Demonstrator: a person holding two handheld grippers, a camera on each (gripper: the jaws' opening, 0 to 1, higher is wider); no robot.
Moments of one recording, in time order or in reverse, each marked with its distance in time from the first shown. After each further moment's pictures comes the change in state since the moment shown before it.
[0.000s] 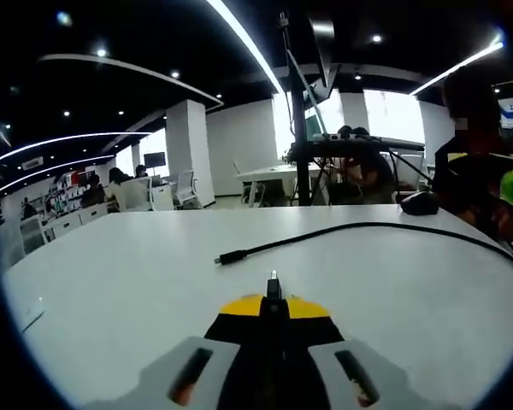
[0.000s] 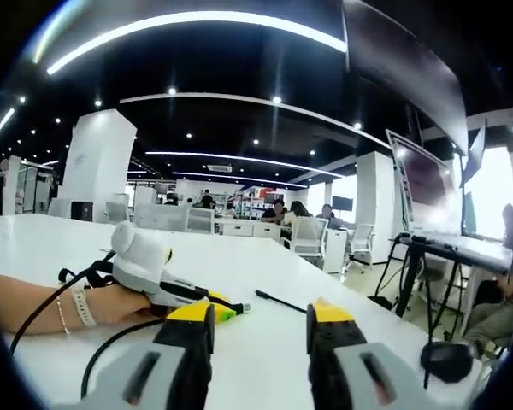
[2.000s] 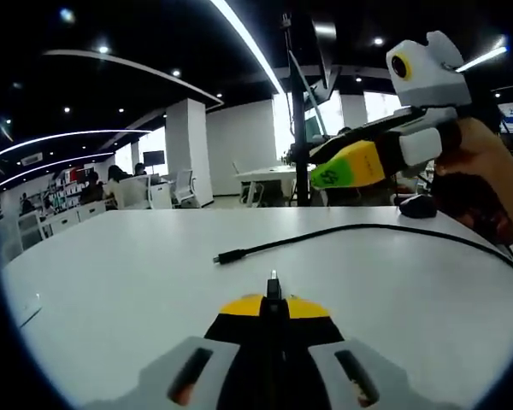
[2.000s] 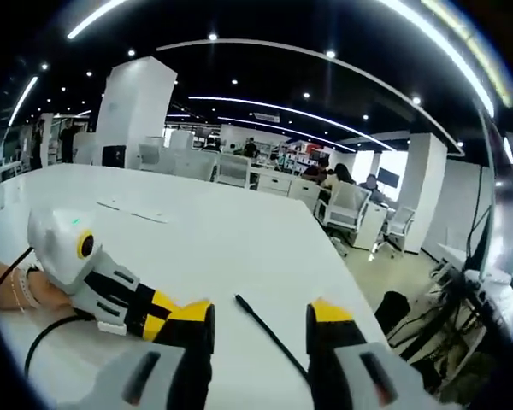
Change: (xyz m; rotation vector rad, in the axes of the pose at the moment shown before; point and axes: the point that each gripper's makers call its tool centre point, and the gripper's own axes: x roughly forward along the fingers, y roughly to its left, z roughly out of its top) left arm 0.003 0.005 0.001 -0.018 -0.003 -0.011; right arm 0.134 -0.034 -0.001 -0.172 0.260 0.222
